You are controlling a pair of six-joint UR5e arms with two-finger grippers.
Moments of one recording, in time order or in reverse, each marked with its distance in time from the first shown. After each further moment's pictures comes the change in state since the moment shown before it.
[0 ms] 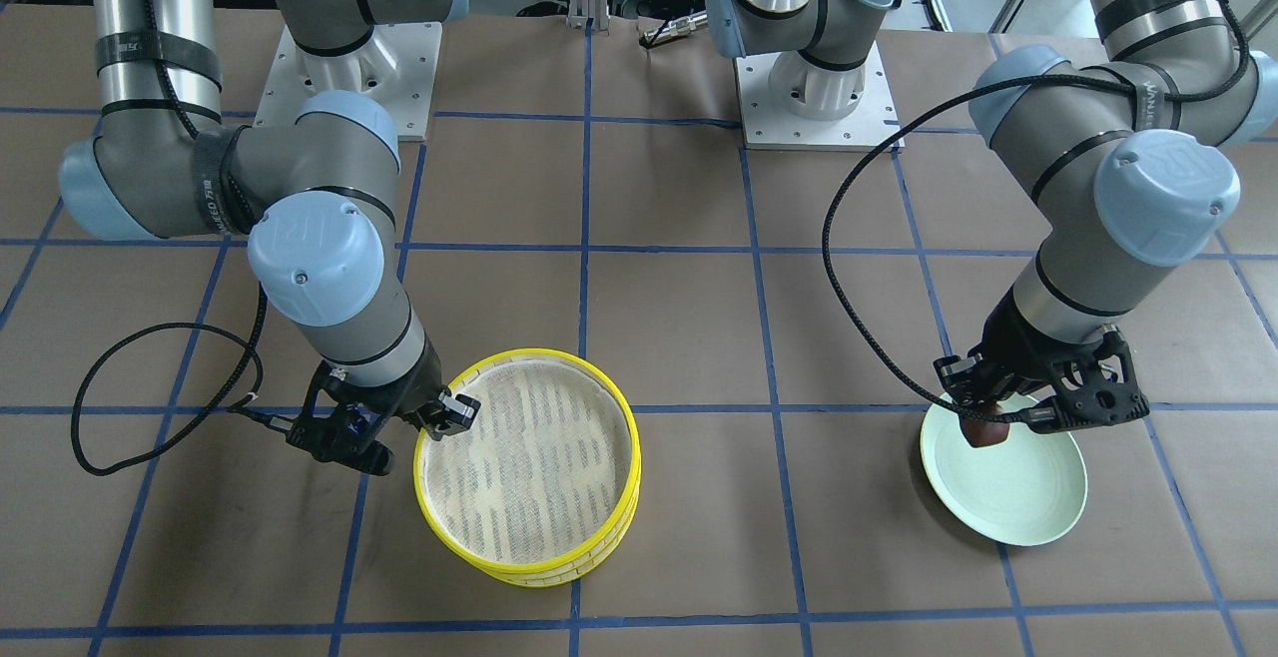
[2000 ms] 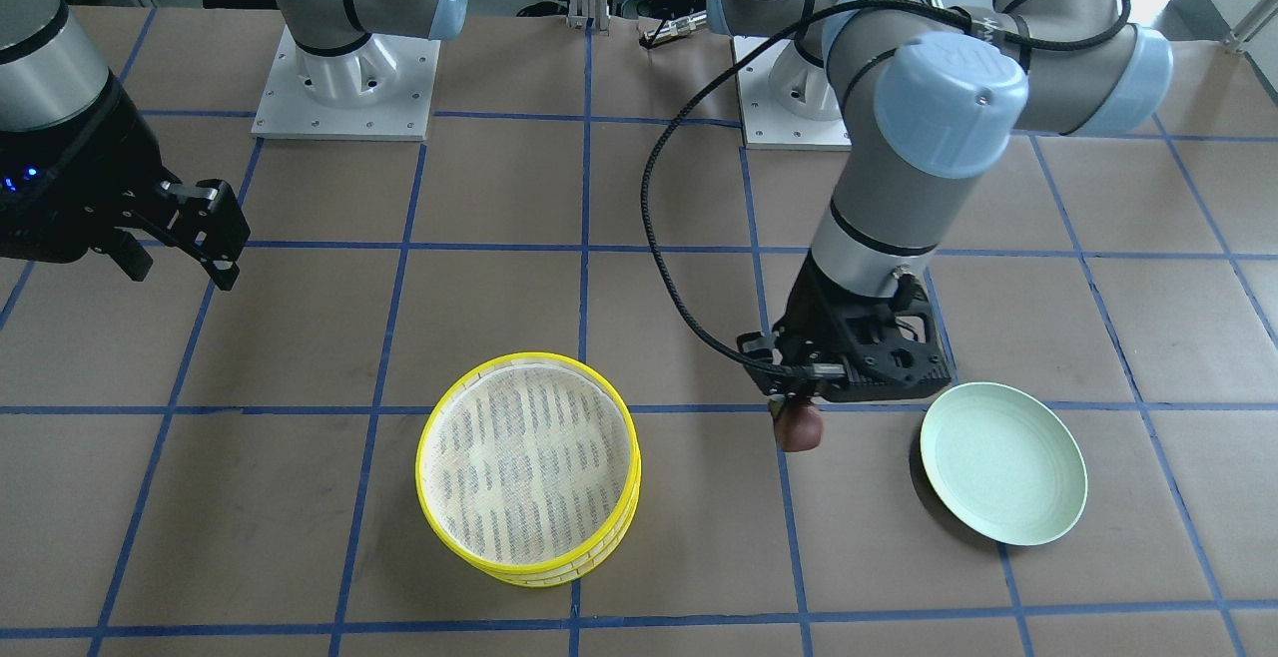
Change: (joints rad) left arm -0.290 0.002 0.110 0.027 -0.108 -0.283; right arm -0.236 -0.325 -0.133 0.418 -0.042 -0.481
